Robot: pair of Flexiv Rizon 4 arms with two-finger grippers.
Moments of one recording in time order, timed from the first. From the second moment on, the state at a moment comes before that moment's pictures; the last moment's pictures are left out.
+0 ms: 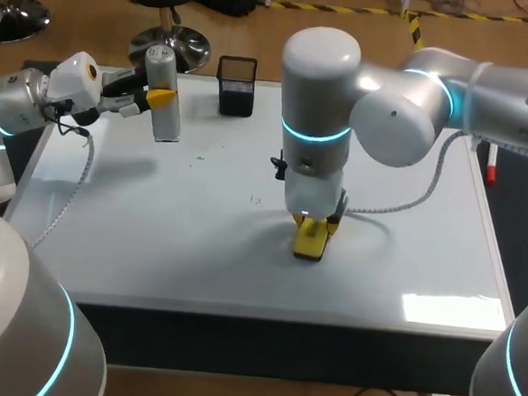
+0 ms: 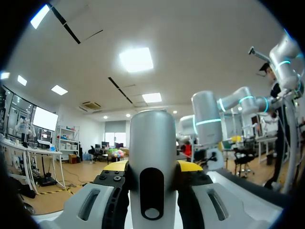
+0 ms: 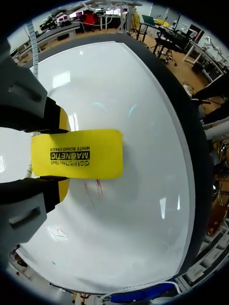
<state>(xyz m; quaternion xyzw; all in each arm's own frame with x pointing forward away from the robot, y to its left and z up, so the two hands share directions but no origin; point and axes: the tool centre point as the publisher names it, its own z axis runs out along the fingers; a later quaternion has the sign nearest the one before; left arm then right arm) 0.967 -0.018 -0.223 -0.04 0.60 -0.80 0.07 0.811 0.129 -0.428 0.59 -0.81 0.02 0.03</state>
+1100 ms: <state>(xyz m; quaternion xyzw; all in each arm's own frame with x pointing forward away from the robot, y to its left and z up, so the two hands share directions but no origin) 0.967 -0.018 -0.224 -0.04 0.60 -0.80 0.07 0.792 0.211 -0.433 0.63 -0.78 -0.01 0.02</state>
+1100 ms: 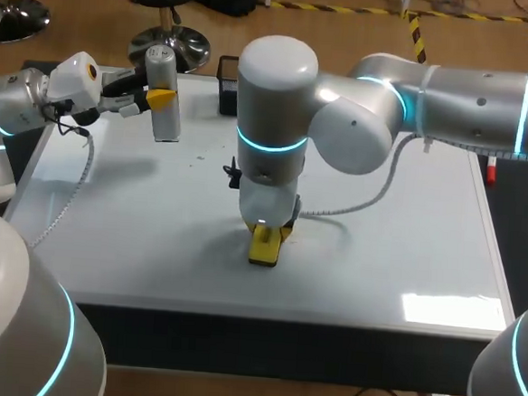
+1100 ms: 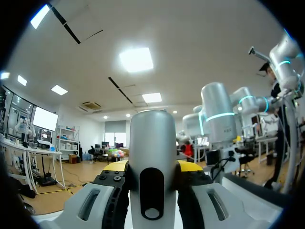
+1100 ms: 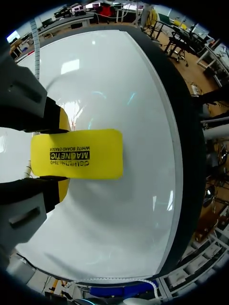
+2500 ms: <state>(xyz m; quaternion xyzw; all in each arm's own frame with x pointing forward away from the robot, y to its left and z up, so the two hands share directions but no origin) 0.967 -0.018 -0.224 -0.04 0.60 -0.80 0.07 0.803 0.114 -0.430 0.53 -0.84 0.00 0.09</state>
